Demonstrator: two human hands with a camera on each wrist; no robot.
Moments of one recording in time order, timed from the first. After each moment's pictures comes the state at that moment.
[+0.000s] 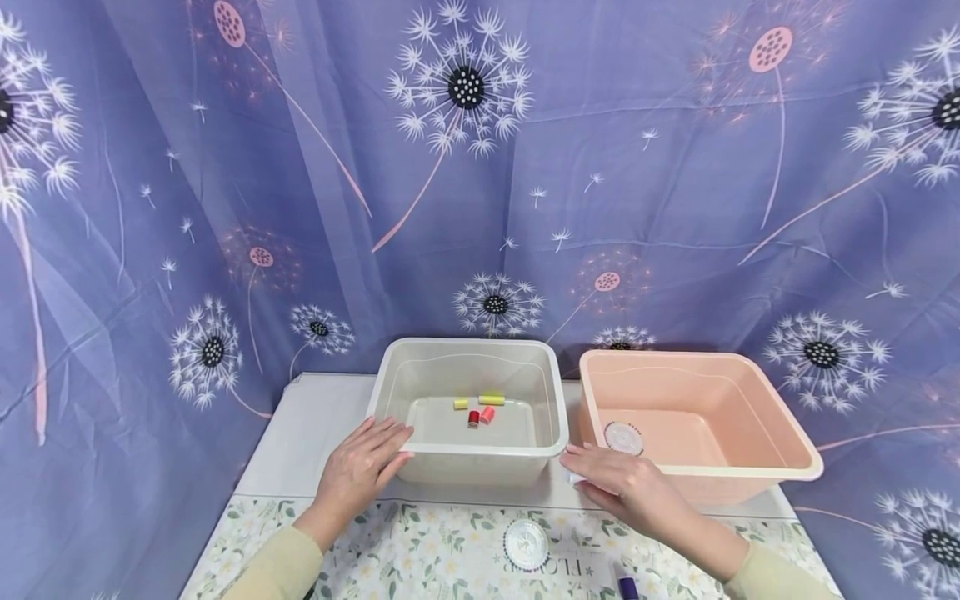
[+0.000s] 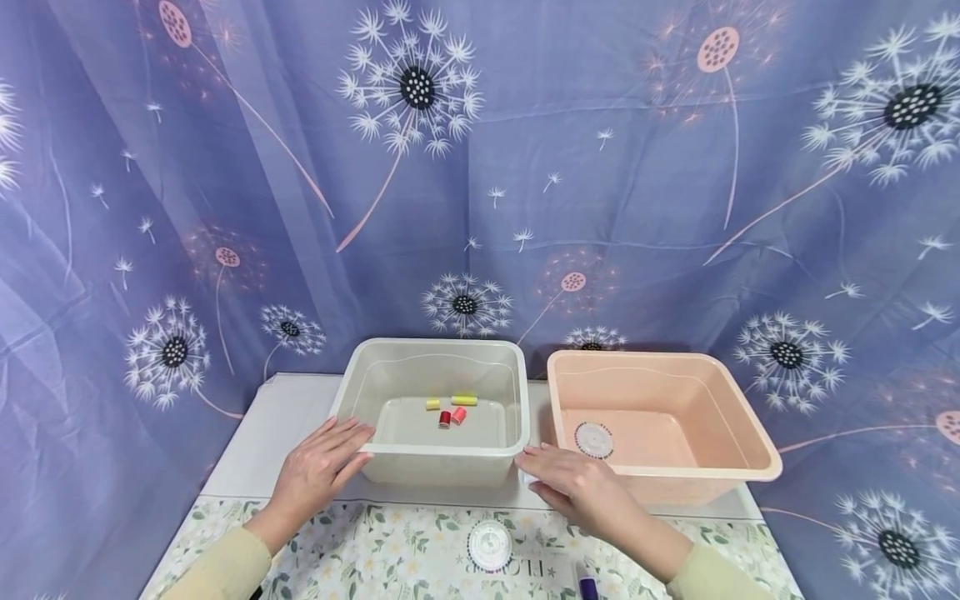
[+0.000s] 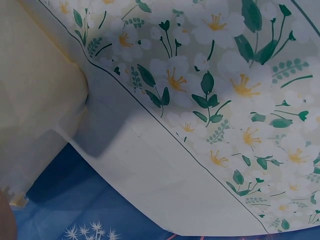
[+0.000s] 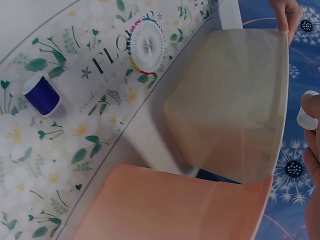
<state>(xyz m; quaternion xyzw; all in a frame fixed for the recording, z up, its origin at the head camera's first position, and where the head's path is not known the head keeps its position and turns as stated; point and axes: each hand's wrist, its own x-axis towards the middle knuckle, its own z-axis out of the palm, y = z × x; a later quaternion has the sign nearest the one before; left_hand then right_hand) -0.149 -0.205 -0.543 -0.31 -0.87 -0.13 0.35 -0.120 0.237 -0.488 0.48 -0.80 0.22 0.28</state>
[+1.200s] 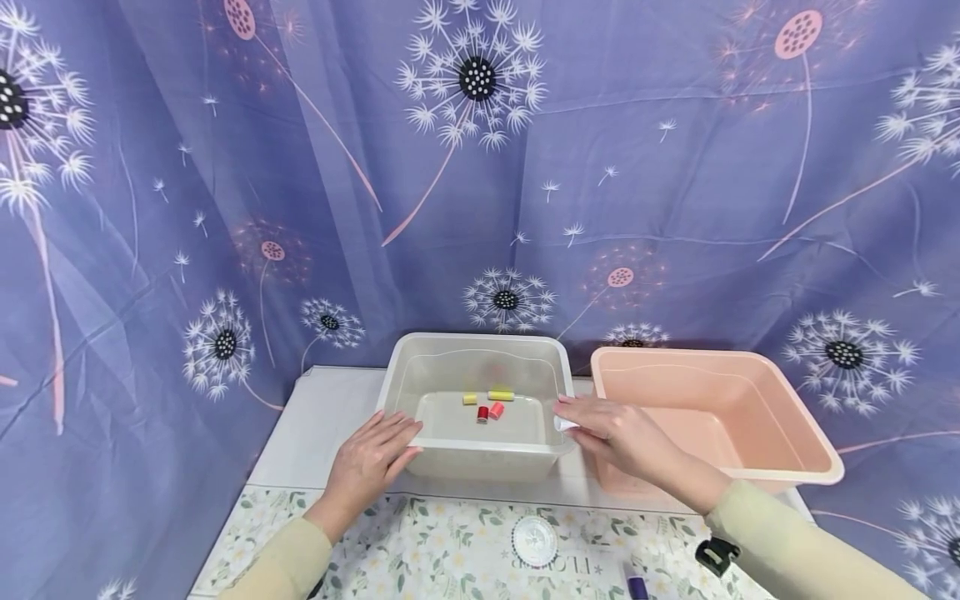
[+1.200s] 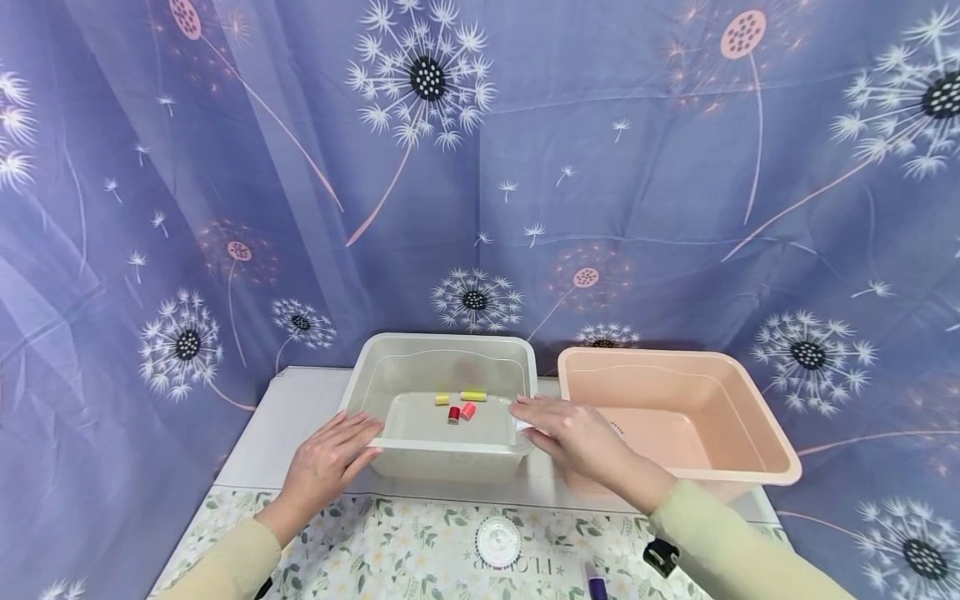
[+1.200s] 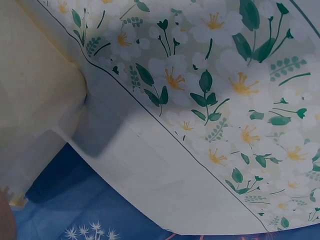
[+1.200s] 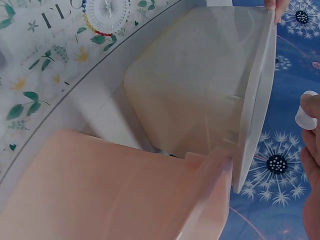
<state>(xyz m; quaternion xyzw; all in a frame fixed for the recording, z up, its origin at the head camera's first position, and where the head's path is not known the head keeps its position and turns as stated) -0.151 -0.205 -0.544 -0.31 -0.87 -0.13 0.35 -0.175 0.219 -0.455 0.48 -0.82 0.20 0.25</state>
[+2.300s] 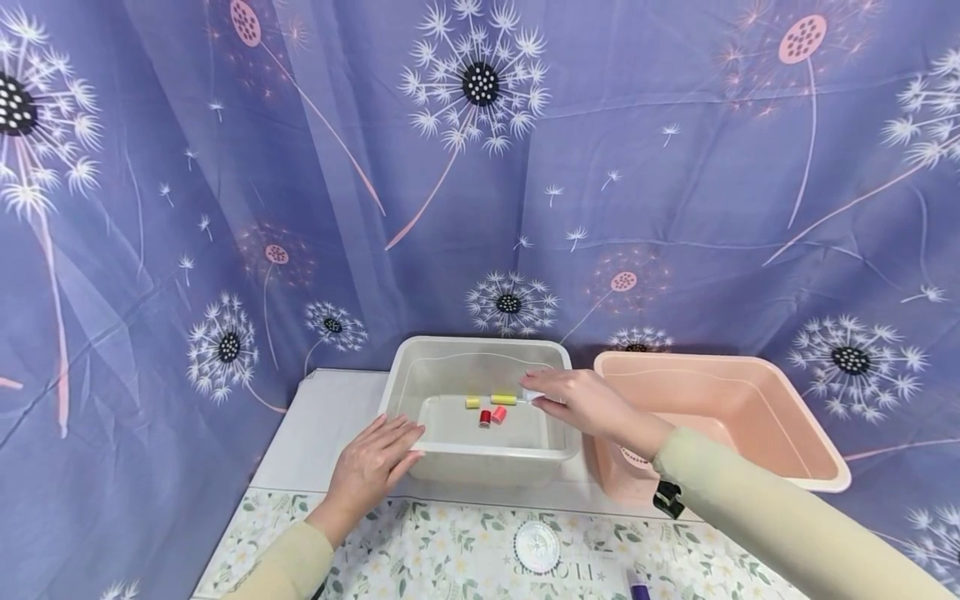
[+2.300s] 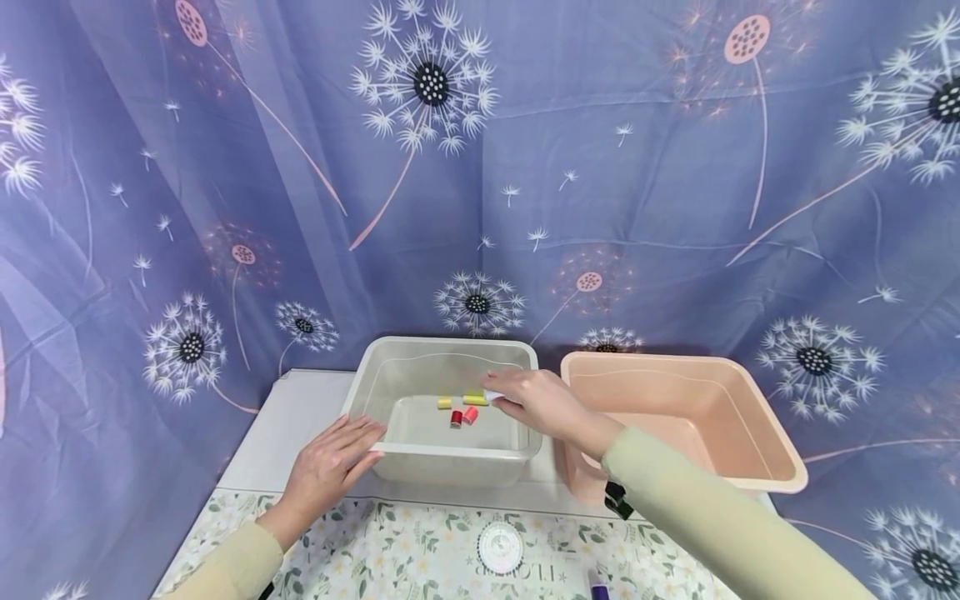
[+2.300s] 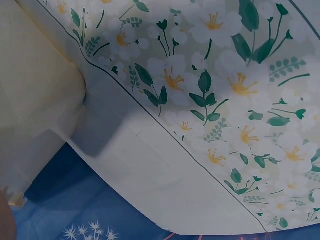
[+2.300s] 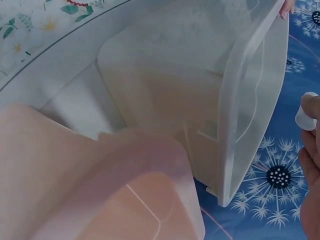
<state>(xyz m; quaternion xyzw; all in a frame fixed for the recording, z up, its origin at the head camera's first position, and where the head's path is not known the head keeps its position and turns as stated) -0.151 -0.206 -0.545 -0.31 -0.88 -0.13 0.35 -0.229 0.176 -0.439 0.48 -0.84 0.18 0.16</state>
